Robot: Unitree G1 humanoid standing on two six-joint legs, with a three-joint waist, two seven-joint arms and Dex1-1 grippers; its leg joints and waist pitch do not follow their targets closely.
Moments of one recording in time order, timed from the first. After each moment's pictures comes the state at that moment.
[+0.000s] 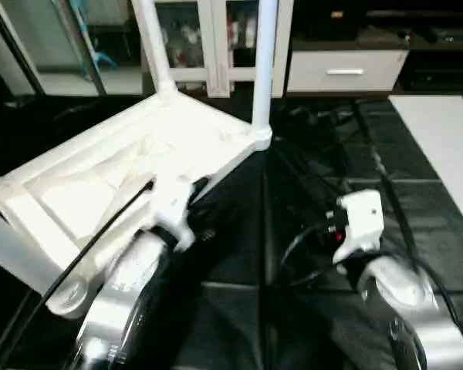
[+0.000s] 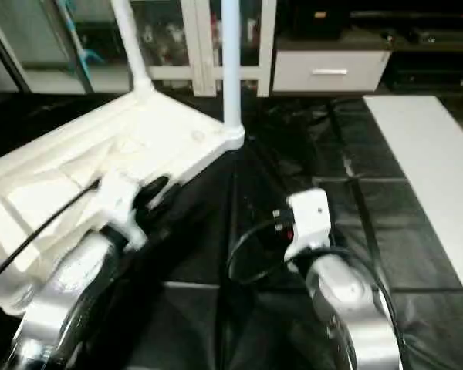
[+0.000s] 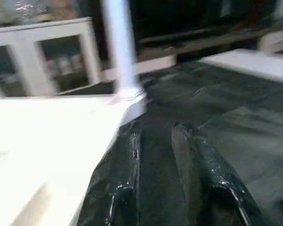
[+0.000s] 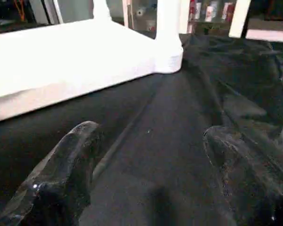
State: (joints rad) left arm -0.05 0.19 -0.14 -0.12 -0.11 0.08 -0.30; right arm 0.05 -0.18 0.04 -0.39 0.19 0.52 0.26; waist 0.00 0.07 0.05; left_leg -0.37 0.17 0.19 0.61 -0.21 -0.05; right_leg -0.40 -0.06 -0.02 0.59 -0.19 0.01
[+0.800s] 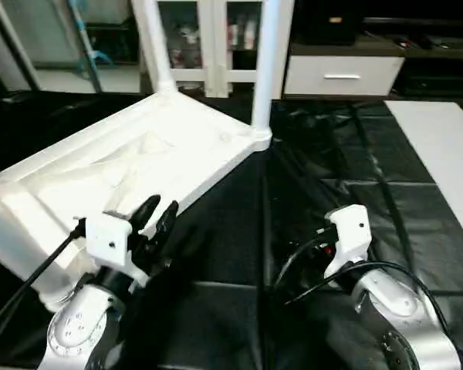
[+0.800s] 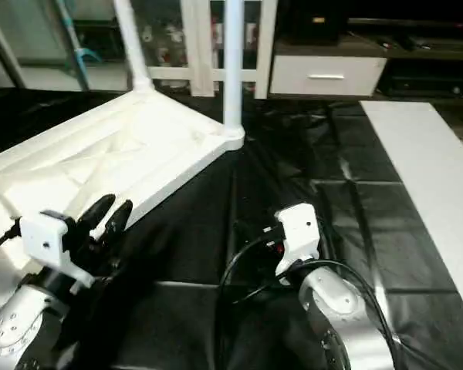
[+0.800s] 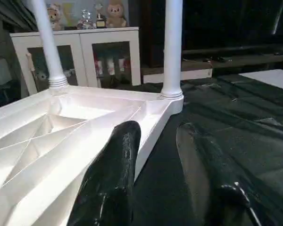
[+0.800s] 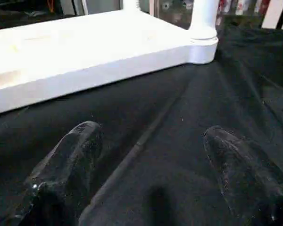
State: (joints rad) left arm 0.22 0.22 -0.03 -0.44 -0.21 0.13 -0.26; right arm 0.08 -0.19 0.09 -0.35 0.20 0.47 0.33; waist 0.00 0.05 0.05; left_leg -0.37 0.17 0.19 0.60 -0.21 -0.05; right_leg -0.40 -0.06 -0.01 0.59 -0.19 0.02
